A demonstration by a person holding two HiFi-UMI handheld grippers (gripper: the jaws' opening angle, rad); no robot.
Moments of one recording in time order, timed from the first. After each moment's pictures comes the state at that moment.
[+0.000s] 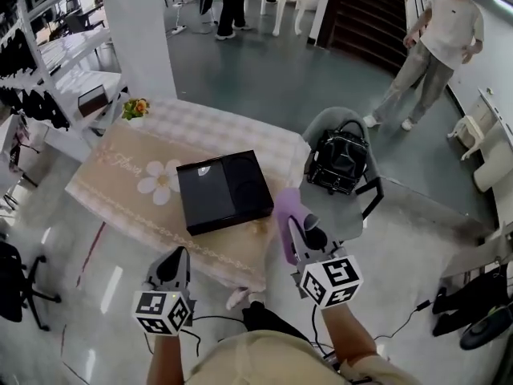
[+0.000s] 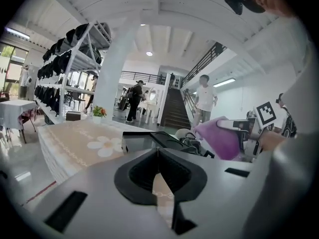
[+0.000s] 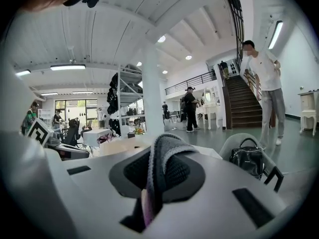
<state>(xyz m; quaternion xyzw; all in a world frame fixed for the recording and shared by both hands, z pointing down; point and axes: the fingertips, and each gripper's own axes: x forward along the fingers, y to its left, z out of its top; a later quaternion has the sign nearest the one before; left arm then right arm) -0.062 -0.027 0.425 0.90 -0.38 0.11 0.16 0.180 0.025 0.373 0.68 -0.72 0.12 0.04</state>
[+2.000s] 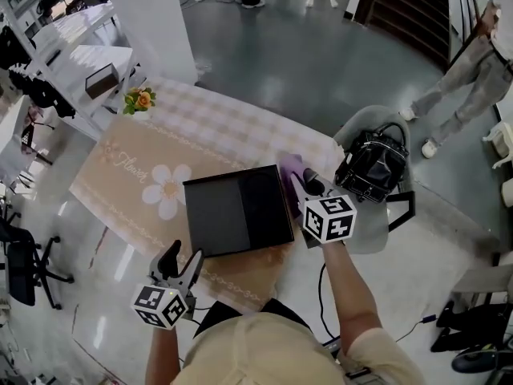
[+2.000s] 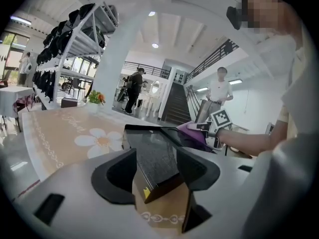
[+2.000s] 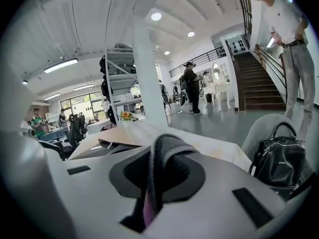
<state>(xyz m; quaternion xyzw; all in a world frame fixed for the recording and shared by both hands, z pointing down) -0.035 -0.118 0.474 0.89 -0.37 0.13 0.22 0.260 -0.199 0.486 0.62 -0.75 0.21 0.09</state>
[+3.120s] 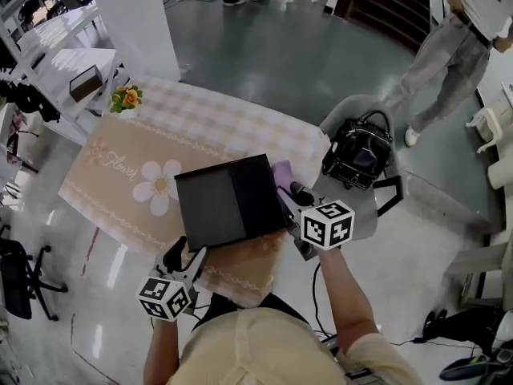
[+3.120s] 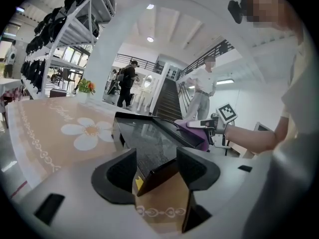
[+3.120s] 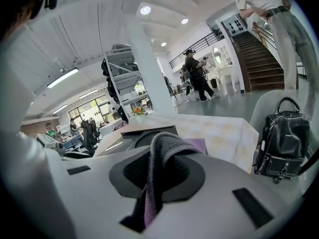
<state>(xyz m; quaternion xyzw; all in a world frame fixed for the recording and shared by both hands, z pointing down) -0.021 -0.107 0.502 0.91 -0.31 0.15 0.24 0.220 -0.143 0.494 0.57 -0.76 0.29 0.07</state>
